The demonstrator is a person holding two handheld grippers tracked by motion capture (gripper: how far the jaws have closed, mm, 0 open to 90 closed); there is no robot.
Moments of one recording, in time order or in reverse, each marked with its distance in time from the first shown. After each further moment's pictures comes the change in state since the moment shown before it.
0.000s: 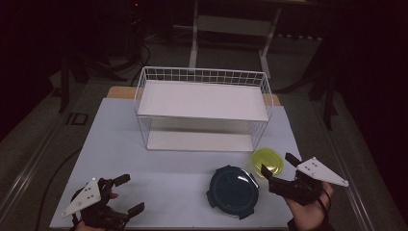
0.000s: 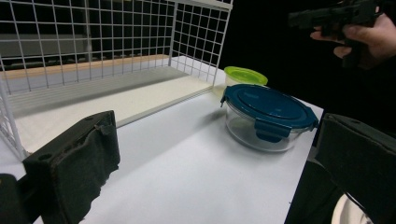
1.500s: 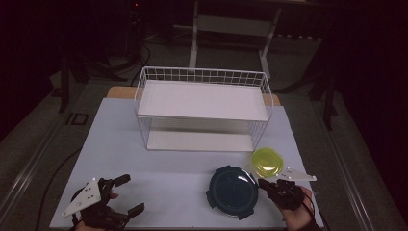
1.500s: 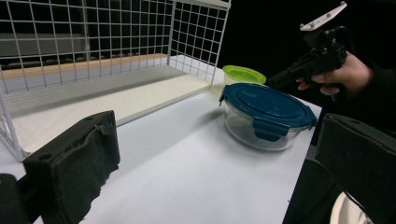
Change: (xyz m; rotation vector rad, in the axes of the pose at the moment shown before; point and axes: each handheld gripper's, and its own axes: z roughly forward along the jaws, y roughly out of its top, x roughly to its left) left arm 0.000 0.000 0.000 0.006 -0.007 0.003; right arm -0.011 -0.066 0.038 0.359 0.116 0.032
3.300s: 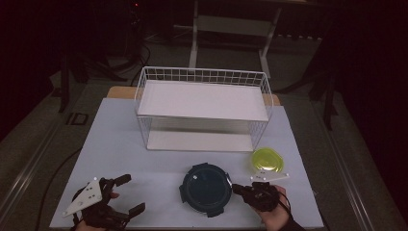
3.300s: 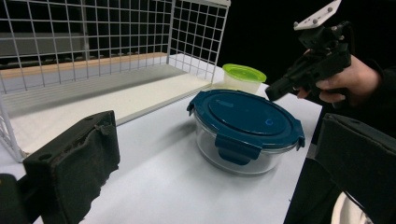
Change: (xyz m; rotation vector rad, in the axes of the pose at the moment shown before) left arm 0.001 0.000 0.001 0.004 -0.002 0.005; right arm 0.050 0.017 0.027 0.021 0.213 -0.062
